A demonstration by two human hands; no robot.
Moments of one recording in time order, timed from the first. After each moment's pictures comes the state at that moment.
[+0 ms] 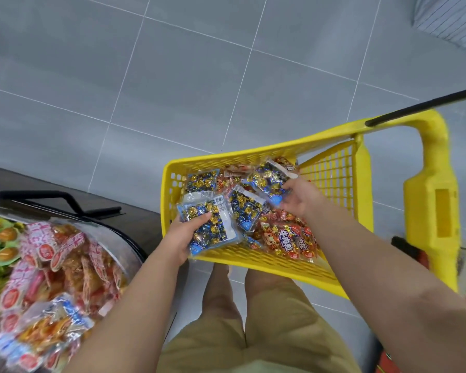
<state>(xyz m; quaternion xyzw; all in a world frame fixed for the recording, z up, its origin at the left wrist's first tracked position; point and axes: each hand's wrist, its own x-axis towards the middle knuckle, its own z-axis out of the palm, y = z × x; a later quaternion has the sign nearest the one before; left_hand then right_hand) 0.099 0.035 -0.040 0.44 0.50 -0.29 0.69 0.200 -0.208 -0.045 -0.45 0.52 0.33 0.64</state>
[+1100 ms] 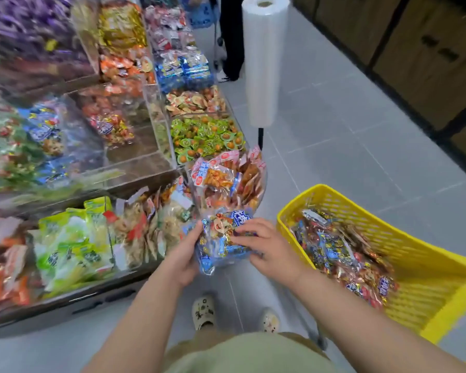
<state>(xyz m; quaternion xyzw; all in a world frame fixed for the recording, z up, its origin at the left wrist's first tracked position) -0.229 0.015 0.133 0.24 0.53 0.17 0.80 -0.053 -0.085 0.136 -0.60 -0.68 0.21 0.37</state>
